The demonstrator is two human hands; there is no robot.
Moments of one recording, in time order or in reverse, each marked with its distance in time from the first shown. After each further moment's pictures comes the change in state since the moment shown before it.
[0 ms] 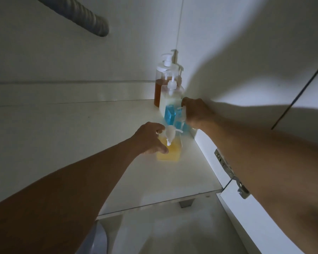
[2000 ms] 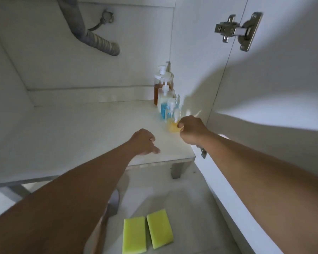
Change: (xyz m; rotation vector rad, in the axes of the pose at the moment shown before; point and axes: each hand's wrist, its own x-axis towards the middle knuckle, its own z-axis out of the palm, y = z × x) left_hand -0.148 0.050 0.008 0.043 0.044 -0.201; right_hand -0.193 -0.013 -0.080 0.312 -0.136 0.100
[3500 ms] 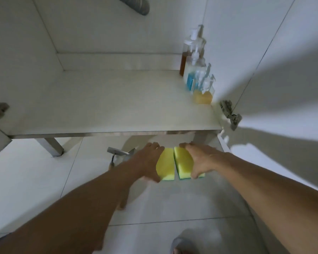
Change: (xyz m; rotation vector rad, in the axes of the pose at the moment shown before) left_hand -0.091 -0.128 0.069 0.600 -0.153 0.279; right_hand -0.079 0.022 0.131 -0.341 -0.571 -0.176
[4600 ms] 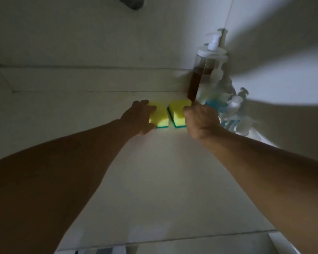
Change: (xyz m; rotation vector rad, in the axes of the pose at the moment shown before) left_hand 0.306 -0.175 -0.131 -0.070 0.370 -0.172; right_hand 0.285 0.019 -0.179 -0.367 0.759 0.109
